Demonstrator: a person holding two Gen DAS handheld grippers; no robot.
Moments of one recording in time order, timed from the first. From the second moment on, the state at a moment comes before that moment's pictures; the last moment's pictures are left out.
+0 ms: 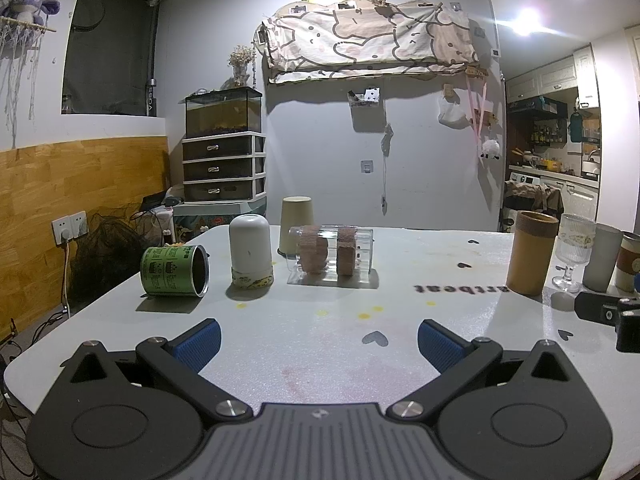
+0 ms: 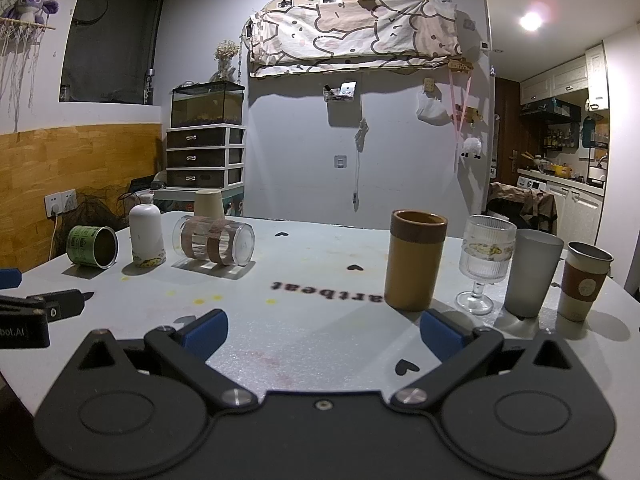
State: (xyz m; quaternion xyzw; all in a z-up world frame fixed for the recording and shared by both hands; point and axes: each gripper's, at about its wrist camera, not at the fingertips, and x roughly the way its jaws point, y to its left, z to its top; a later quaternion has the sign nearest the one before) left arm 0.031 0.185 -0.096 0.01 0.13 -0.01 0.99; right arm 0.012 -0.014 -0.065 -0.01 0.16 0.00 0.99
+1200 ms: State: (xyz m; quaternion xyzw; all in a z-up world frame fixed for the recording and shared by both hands) left arm 0.265 0.229 -0.053 0.00 0.10 0.09 0.99; right arm 0.002 -0.027 -0.084 0.01 0.17 0.02 0.99
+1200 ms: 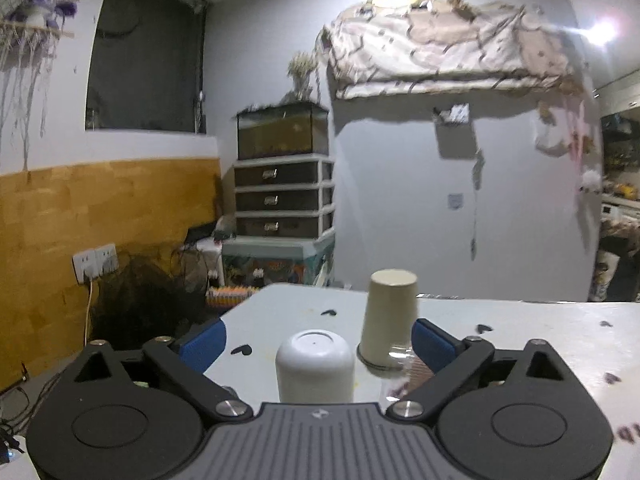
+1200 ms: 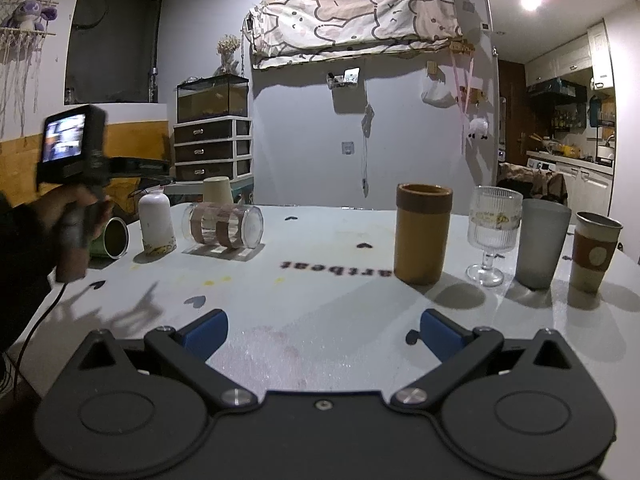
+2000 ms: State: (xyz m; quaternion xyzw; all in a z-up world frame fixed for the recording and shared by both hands) left arm 0.332 0.244 -0.073 -0.01 0.24 0.13 0.96; right arm 0.002 -0.050 -0.098 0.04 0.18 0.01 0.98
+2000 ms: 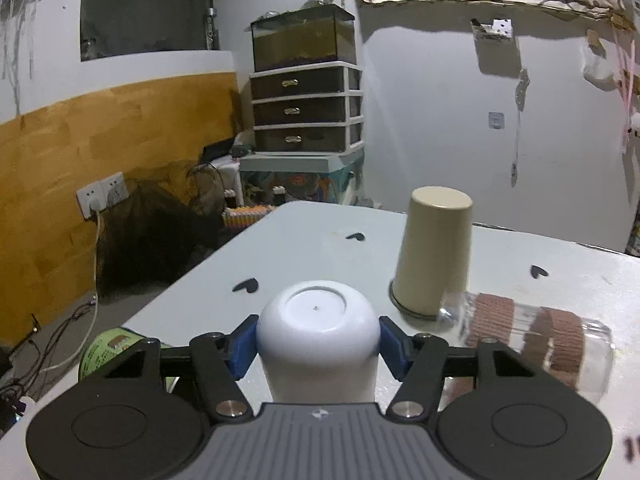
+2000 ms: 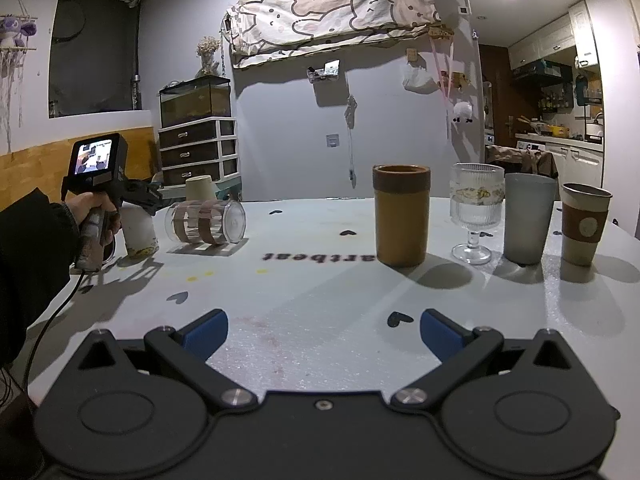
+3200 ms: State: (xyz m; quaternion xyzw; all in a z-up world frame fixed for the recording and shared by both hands) left arm 0.097 0.033 -0.079 0.05 0.21 -0.35 0.91; right arm 0.017 -0.074 -0.126 0.07 0.21 -0.02 0.97
